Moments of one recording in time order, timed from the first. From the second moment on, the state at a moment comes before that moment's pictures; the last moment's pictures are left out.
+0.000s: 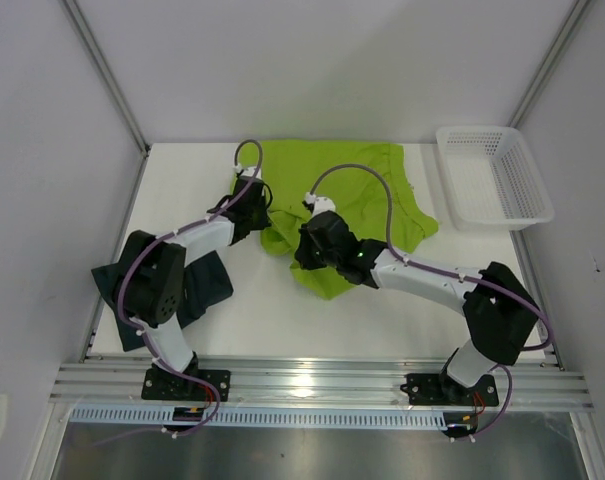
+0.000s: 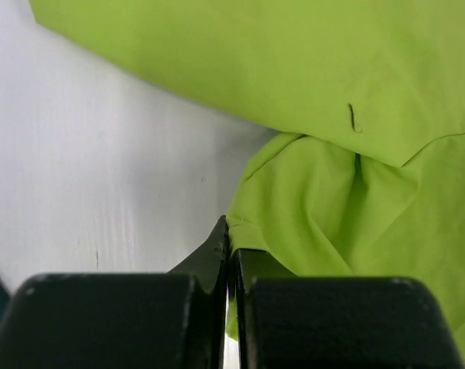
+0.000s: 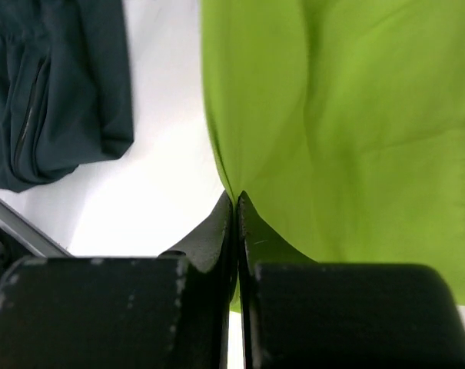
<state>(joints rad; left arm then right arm) -0.39 1.76 1.07 -0.06 -0.22 -0.35 0.89 1.61 1.11 -0.12 0.12 0.59</state>
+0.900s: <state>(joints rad) -0.18 1.87 1.32 -0.28 -0.49 -0.33 0.76 1.49 1.01 -0.14 0.06 0.65</state>
